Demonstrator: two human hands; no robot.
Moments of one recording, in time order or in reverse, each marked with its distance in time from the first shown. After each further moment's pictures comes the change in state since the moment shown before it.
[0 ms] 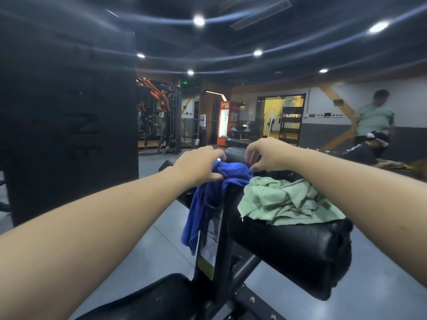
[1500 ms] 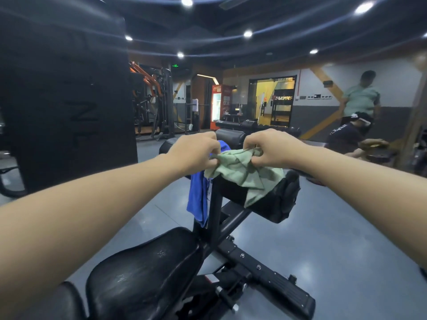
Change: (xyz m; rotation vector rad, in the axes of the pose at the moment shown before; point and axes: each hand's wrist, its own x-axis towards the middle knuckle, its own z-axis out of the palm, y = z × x) left_hand -0.105 0.079 -0.077 0.023 0.042 0.127; right_hand -0.162 -0.053 -0.023 -0.128 0.092 -0.081
